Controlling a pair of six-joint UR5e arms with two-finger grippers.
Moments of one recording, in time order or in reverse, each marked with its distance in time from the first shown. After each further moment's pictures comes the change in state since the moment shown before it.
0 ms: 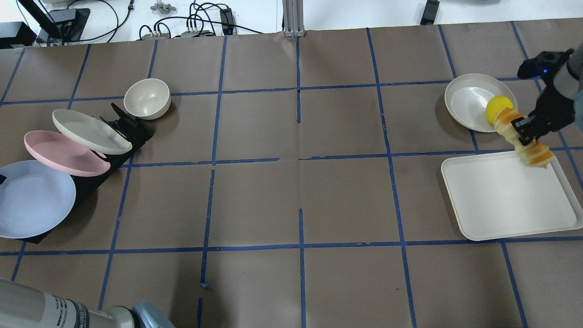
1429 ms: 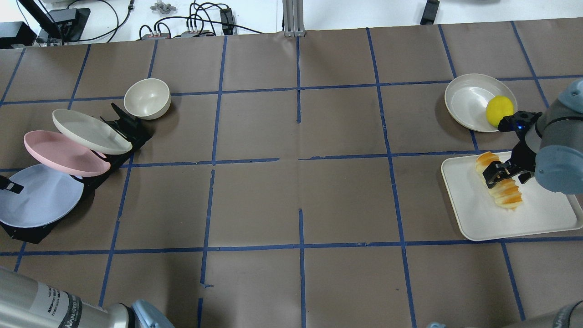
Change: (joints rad) left arm 0.021 -0.171 0.018 0.098 -0.022 0.061; right arm -0.125 0.175 0.309 -0.403 0.045 -0.032
